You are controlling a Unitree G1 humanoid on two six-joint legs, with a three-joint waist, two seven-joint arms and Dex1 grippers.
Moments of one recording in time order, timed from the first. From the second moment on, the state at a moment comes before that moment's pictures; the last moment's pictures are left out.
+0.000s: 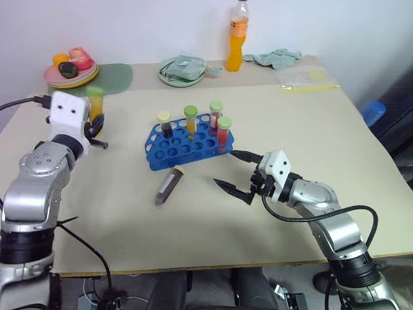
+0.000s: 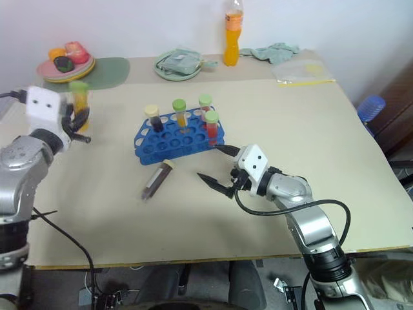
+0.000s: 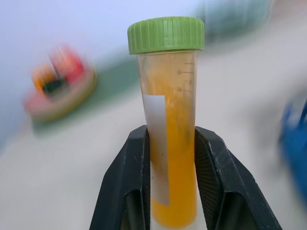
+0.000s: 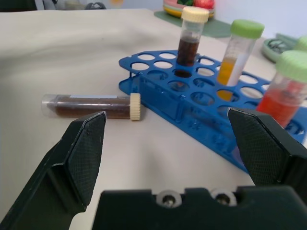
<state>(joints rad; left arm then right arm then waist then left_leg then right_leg) -0.34 0.59 0.32 -0.35 -0.43 0.56 -0.26 -0.21 -0.47 0.14 -0.36 0.27 0.33 0.72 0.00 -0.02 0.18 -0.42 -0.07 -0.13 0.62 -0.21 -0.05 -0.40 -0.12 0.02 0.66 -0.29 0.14</state>
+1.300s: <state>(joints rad) -0.45 0.12 -0.12 0.11 -0.09 0.03 -0.34 -0.20 -0.43 0.14 -0.36 0.26 0.34 0.64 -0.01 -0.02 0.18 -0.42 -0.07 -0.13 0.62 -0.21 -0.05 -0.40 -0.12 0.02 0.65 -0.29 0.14</state>
